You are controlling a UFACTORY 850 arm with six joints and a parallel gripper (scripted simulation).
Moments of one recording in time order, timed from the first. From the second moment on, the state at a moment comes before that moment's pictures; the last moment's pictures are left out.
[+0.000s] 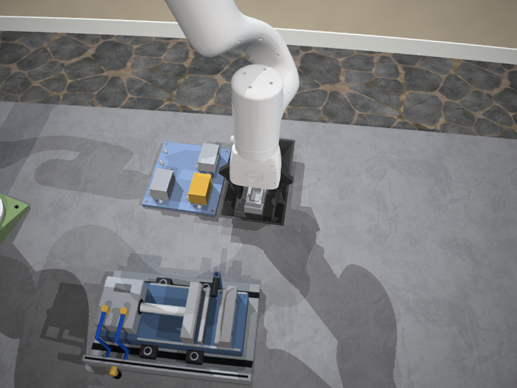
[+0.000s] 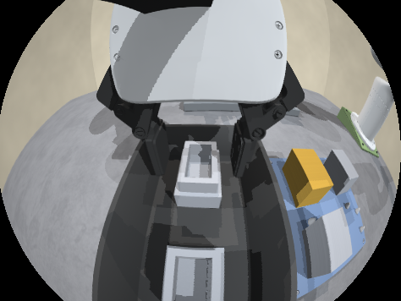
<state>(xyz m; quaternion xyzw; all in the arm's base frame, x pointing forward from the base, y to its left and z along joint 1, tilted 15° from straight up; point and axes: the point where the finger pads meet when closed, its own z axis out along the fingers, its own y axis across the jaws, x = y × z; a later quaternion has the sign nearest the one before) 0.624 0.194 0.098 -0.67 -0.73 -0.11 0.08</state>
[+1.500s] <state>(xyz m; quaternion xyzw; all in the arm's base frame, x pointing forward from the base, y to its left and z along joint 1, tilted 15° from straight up) 0.622 0.174 0.174 -0.67 -0.73 -0.11 0.08</state>
